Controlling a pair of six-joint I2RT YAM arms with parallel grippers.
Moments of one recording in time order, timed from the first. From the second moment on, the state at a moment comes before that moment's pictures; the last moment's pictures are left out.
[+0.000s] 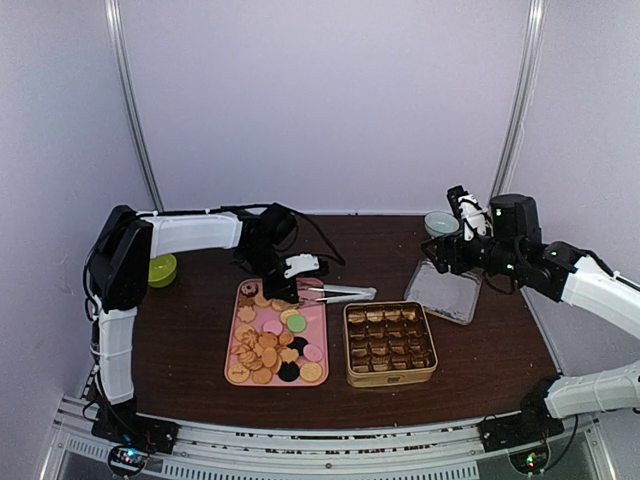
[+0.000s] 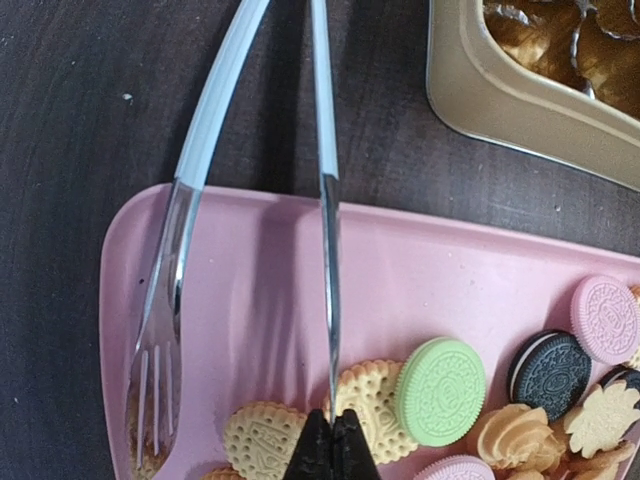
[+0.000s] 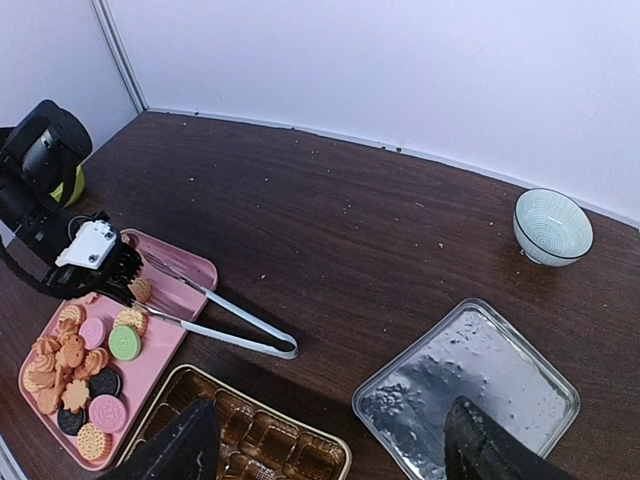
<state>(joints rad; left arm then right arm) -0.68 2.10 1.64 -0.79 0.28 0.68 0.54 1.06 0.87 -0.26 0.04 0.12</state>
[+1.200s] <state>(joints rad) -0.55 1.82 1.84 -0.91 0.91 0.27 0.52 1.10 0.96 -0.06 -0.42 0.30</state>
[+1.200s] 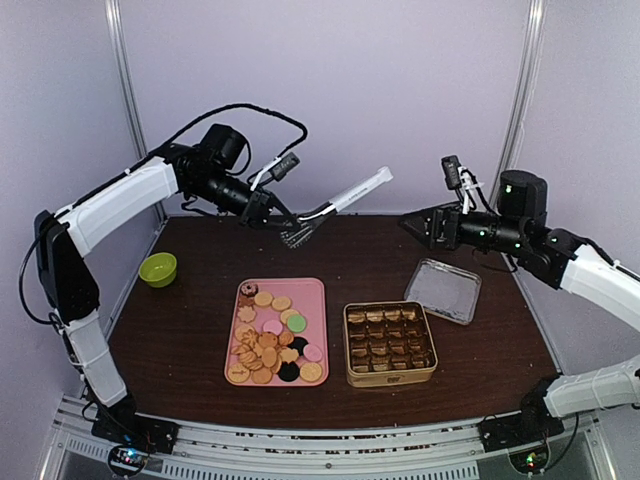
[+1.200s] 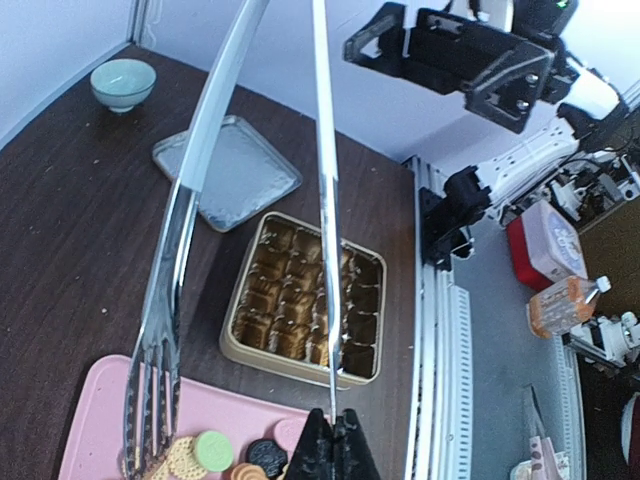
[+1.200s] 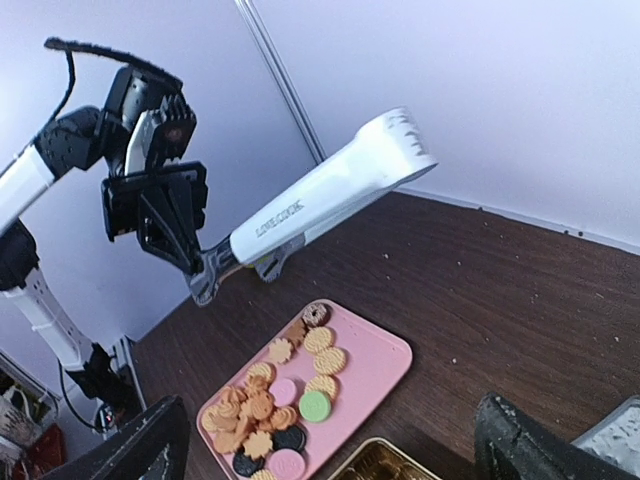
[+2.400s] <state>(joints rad) -0.58 1.66 1.70 -0.83 1.20 0.20 0.65 1.43 1.02 0.69 -0.66 0.79</state>
